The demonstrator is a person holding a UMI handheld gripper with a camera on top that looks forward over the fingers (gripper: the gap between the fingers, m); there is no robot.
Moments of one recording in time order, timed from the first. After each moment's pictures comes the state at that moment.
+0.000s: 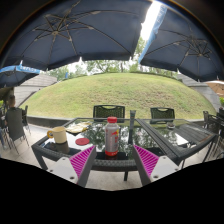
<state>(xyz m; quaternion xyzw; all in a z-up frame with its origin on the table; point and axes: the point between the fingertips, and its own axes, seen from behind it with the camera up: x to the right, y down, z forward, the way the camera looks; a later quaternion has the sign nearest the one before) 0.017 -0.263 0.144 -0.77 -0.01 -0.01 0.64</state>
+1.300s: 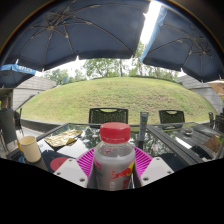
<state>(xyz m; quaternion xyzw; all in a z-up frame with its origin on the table) 0.015 -0.007 0.102 -0.75 -0.01 -0.01 0.66</state>
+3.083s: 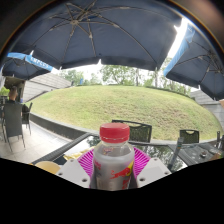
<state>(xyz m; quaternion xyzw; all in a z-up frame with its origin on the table) -0.160 0.076 0.167 -0.72 -0.10 0.00 0.69</state>
